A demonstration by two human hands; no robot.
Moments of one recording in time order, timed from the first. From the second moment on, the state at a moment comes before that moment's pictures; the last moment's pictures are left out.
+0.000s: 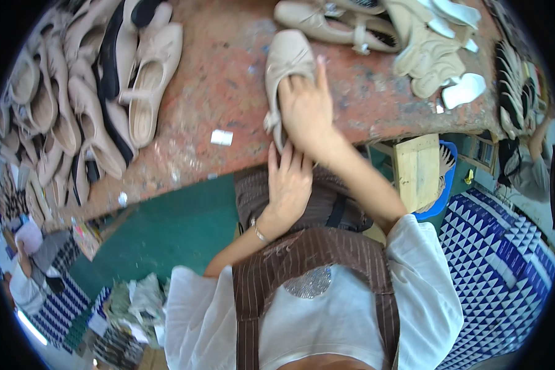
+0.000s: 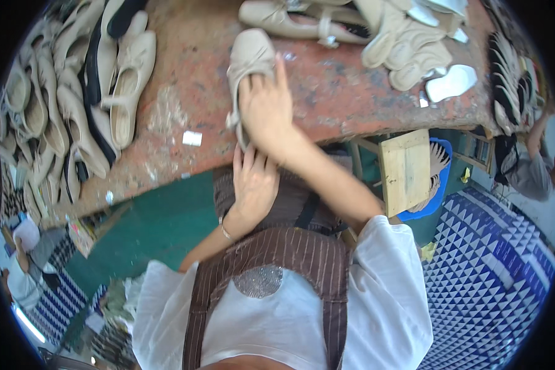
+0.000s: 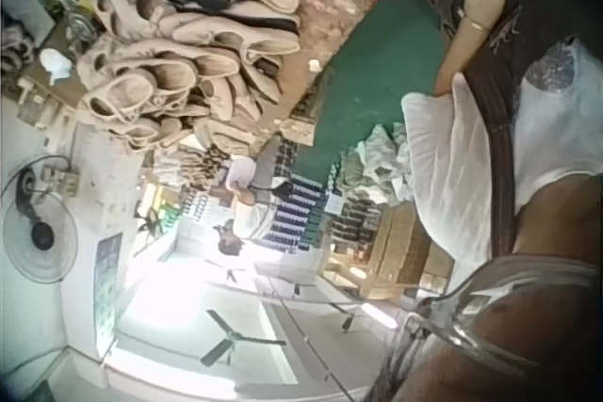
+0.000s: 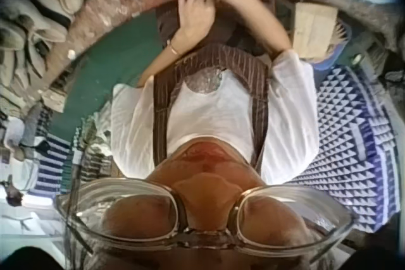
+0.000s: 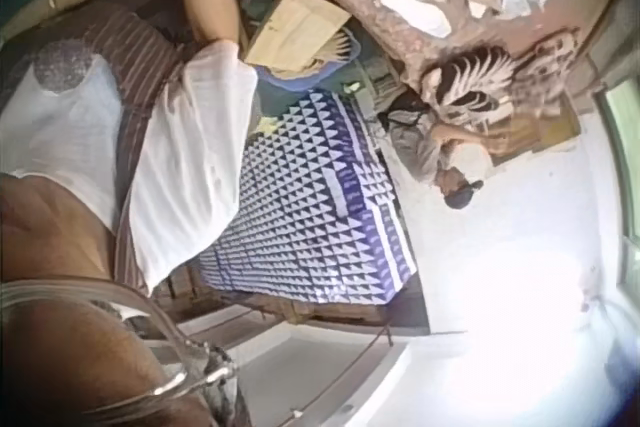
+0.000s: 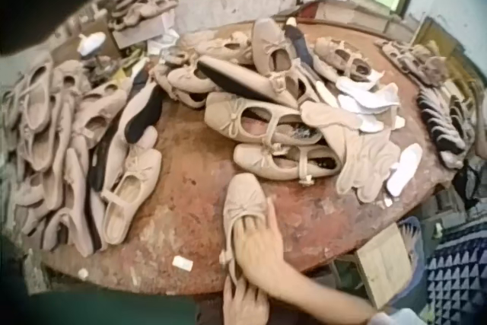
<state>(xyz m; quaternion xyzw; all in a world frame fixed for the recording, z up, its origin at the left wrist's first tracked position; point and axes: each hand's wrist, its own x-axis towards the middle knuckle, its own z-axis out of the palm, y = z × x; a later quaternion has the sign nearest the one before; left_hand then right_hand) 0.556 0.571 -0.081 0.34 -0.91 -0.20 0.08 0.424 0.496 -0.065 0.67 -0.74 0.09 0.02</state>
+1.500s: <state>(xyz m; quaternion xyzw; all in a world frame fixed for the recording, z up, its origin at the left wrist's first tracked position) 0.556 0.327 -0.015 0.44 -0.84 -0.15 0.29 0.023 0.486 -0.060 0.51 -0.73 0.45 -0.08</state>
